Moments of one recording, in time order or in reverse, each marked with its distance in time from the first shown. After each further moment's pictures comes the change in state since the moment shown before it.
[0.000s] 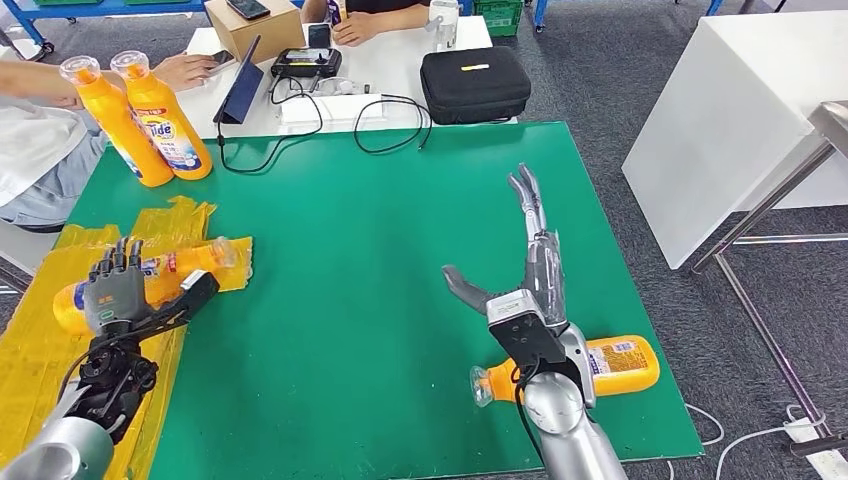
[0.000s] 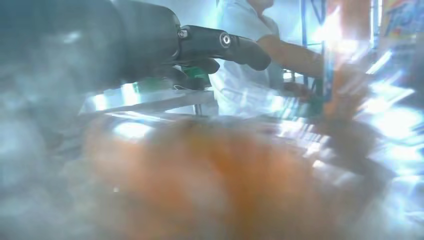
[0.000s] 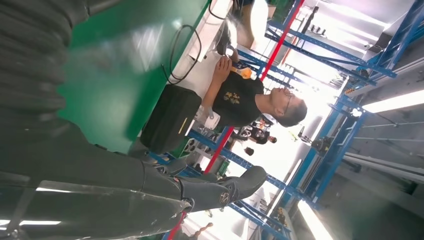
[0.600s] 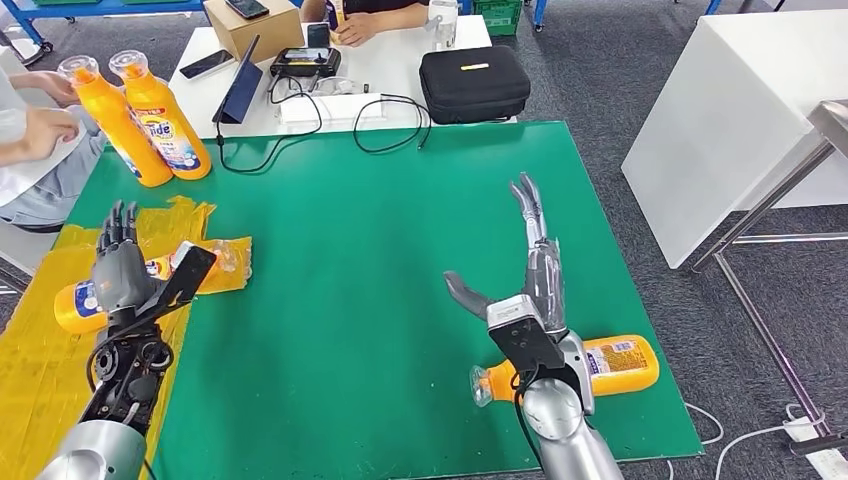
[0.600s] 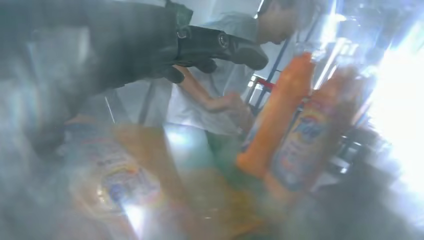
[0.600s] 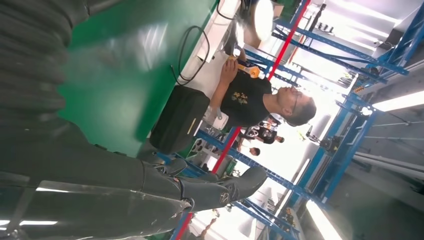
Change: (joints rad) left arm 0.066 -0.144 0.139 -0.292 0.333 0.011 -0.348; right arm 0.025 0.000 -0.001 0.006 0.001 -0.016 0.001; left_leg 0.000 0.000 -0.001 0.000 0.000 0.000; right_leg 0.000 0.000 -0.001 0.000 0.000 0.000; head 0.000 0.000
